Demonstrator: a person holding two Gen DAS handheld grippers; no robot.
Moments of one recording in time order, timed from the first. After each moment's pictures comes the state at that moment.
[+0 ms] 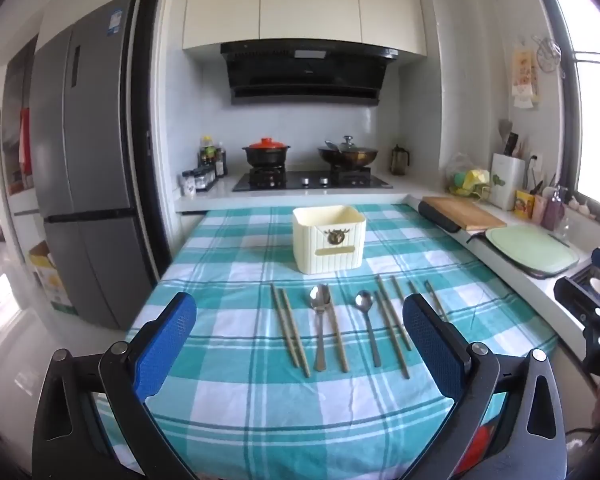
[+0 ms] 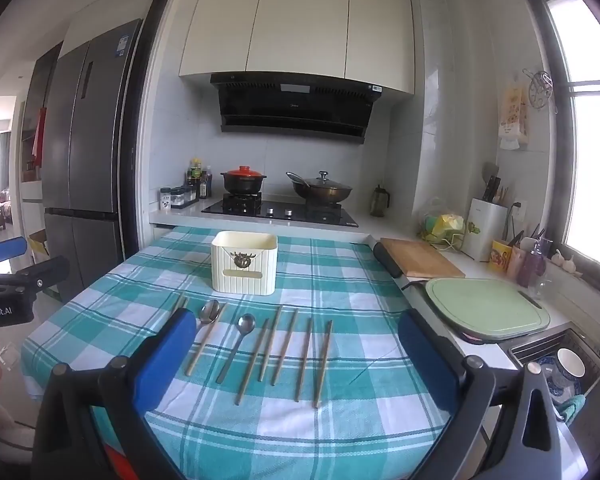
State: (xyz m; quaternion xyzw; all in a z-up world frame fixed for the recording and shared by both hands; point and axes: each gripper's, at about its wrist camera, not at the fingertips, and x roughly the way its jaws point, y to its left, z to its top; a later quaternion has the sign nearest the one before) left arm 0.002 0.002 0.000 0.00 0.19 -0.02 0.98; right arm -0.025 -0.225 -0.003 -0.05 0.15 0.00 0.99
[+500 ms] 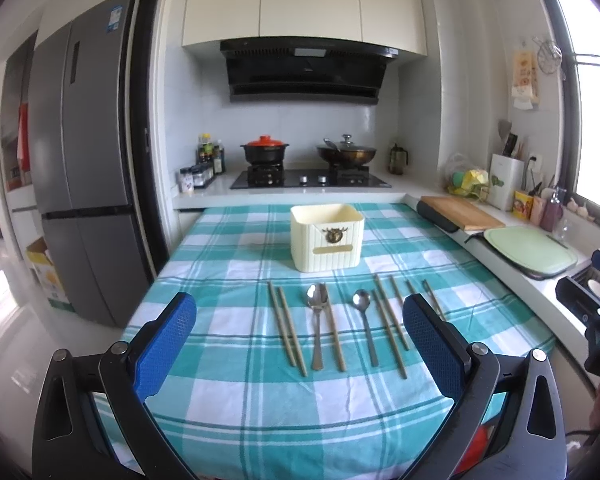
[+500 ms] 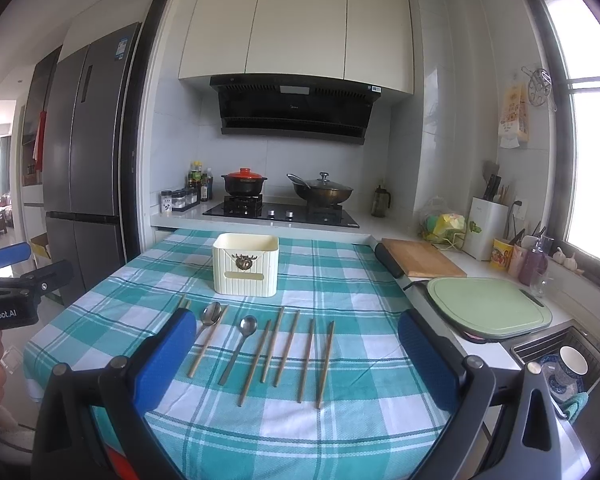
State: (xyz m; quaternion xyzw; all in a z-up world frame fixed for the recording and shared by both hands) left arm 0.003 0.002 0.002 0.00 0.19 -0.03 0.98; right arm -0.026 -0.228 -0.003 -0.04 0.15 0.01 0.99
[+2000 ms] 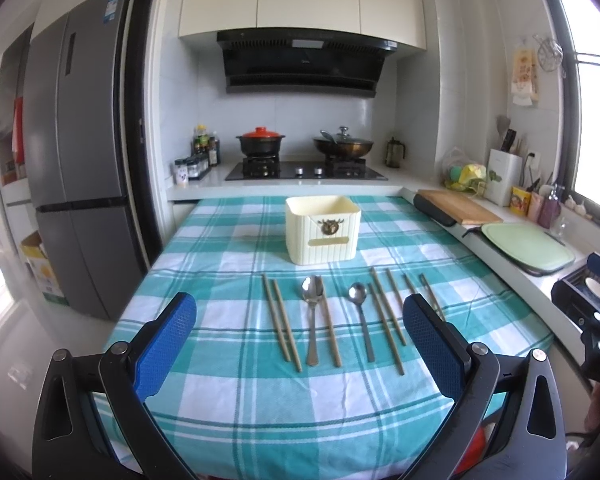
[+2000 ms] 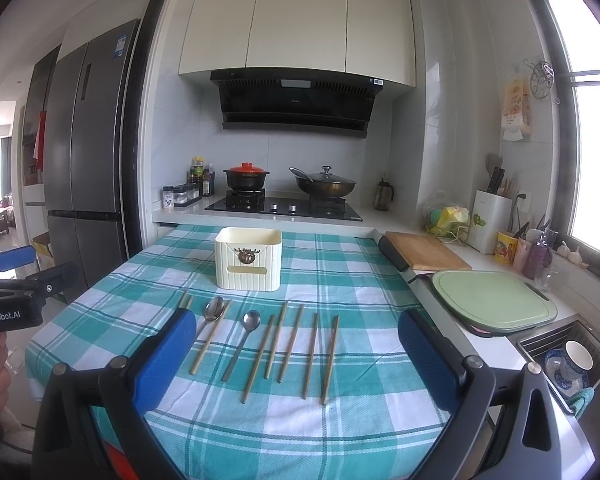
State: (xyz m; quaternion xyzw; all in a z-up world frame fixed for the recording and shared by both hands) left arm 0.010 -0.003 -0.011 0.00 0.20 -0.03 0.98; right arm -0.020 -0.225 -0.011 -0.03 0.16 0.01 0.99
